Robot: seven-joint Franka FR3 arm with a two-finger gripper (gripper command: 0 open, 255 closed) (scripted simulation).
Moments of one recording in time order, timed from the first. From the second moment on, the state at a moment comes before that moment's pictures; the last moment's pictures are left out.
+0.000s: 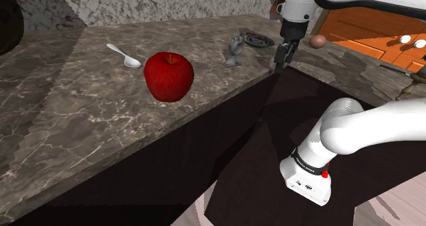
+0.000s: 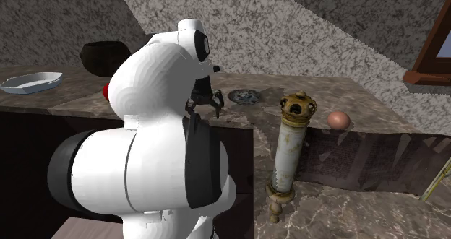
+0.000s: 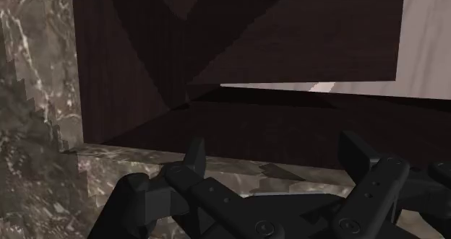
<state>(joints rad) 0.02 -0.82 0.04 -2.39 -0.09 1.43 0.02</state>
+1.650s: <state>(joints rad) 0.04 -0.45 0.18 -2.02 0.07 1.60 0.26</state>
